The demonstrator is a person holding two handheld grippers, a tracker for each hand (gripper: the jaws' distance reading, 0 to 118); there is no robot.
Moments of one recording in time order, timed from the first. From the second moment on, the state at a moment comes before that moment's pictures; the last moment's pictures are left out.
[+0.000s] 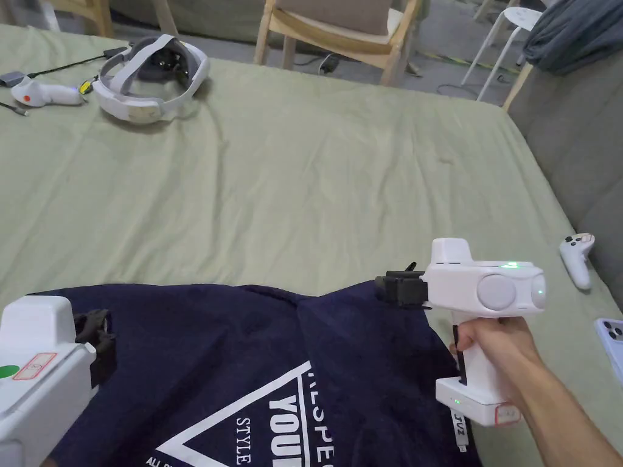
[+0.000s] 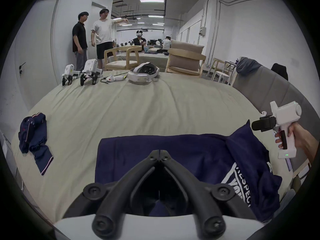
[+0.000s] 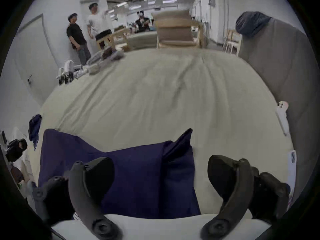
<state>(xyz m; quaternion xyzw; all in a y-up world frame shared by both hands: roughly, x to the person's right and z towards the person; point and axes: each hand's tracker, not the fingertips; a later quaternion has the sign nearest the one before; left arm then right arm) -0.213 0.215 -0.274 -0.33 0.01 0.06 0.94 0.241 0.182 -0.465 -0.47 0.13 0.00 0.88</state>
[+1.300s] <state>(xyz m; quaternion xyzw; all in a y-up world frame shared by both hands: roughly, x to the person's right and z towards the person) -0.325 0.190 -0.395 -0.44 -0.02 0.08 0.89 0.237 0.176 -0.429 -0.43 0.12 -0.04 0.89</state>
